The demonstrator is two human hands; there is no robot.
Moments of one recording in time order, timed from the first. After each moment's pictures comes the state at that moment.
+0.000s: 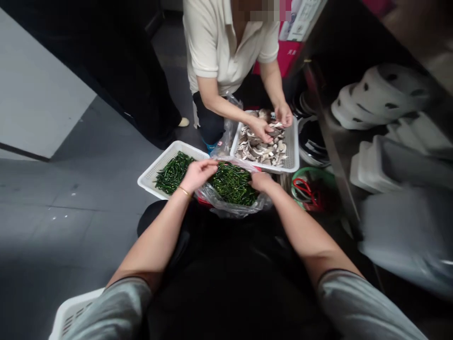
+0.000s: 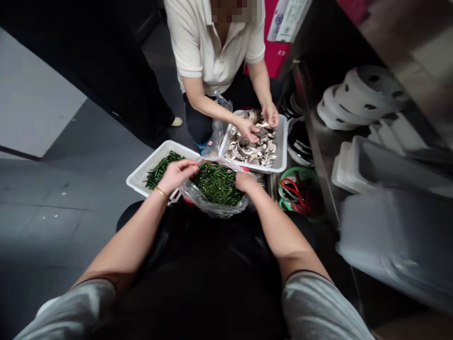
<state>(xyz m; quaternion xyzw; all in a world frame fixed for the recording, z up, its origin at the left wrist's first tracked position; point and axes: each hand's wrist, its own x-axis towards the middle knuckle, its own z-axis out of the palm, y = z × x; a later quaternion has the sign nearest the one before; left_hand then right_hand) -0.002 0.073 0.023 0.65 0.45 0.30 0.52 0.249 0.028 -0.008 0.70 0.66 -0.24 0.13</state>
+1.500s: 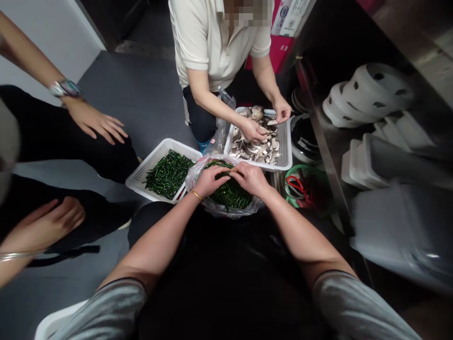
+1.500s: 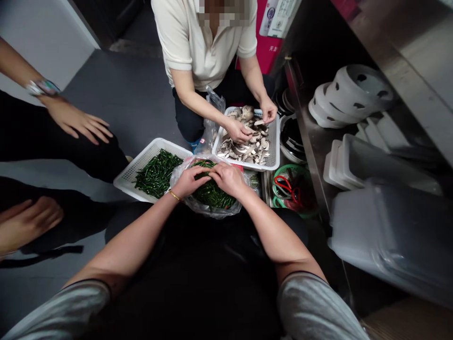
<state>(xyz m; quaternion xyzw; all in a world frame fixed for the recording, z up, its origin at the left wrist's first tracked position) 0.043 0.063 -0.004 0.78 0.37 0.27 0.44 0.226 0.012 0.040 0.60 0.76 -0.16 -0.17</state>
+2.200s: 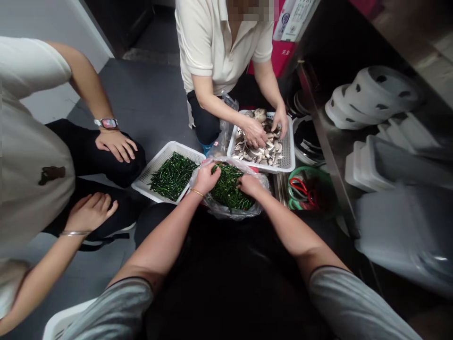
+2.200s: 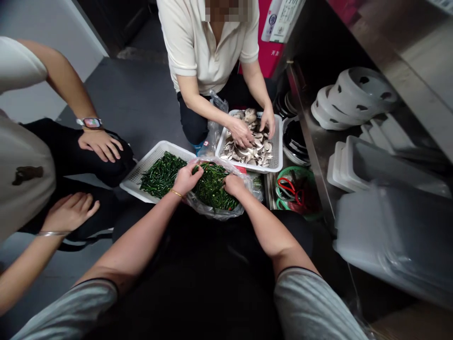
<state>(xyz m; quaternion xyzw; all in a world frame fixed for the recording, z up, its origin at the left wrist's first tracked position) 0.035 0.073 -0.006 0.74 0.53 0.25 0.32 0.228 0.028 -0.017 0.67 0.69 -0.22 0.16</state>
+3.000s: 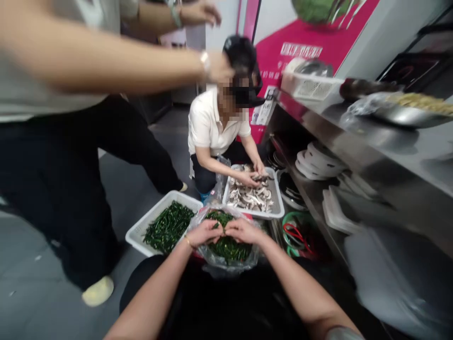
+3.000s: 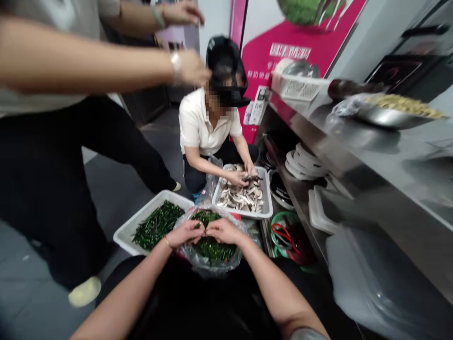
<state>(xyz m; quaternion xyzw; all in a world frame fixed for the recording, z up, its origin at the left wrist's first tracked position) 0.011 0.055 0.017 0.63 0.30 0.13 0.70 0.209 0.009 0.027 0.46 0.72 -0.48 -0.21</state>
